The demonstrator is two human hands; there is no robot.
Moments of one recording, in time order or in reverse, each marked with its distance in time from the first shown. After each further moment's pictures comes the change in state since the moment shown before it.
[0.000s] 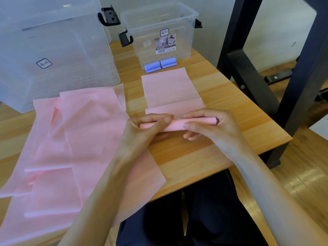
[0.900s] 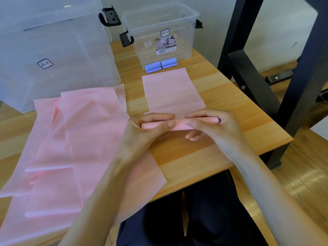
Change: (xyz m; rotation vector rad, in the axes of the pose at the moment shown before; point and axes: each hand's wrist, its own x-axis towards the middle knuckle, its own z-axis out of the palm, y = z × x) left_hand -0.001 0.001 0.001 0.045 -0.012 0.026; right_hand 0.000 0.000 0.000 0.011 0.042 0.020
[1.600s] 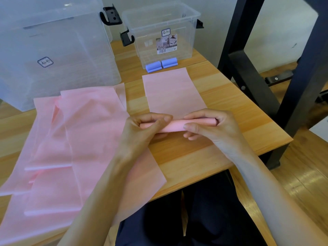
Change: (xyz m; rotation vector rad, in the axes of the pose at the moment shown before) left_hand 0.001 0.000 -0.001 -0.035 0.040 -0.022; right_hand 0.000 0.000 0.001 -0.022 -0.031 -0.005
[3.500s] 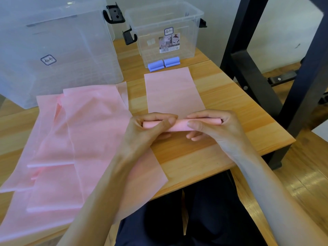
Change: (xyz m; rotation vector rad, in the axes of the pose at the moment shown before) left_hand -0.003 0.001 -0.001 0.012 -0.054 0.010; right_hand -0.002 -0.003 0.000 0.031 -0.004 0.006
